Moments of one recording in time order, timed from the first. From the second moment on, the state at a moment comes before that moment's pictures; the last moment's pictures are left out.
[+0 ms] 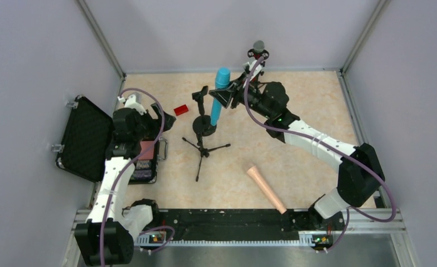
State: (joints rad) left arm 0.06 0.98 0.79 -0.25 0.33 -0.45; right arm 0.68 1.53 1.17 0.56 -0.34 0.35
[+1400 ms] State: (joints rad) left arm 0.08 0.98 0.78 -0.23 0.35 -0.47; right arm 0.73 1.38 1.00 0.71 -0.32 0.32
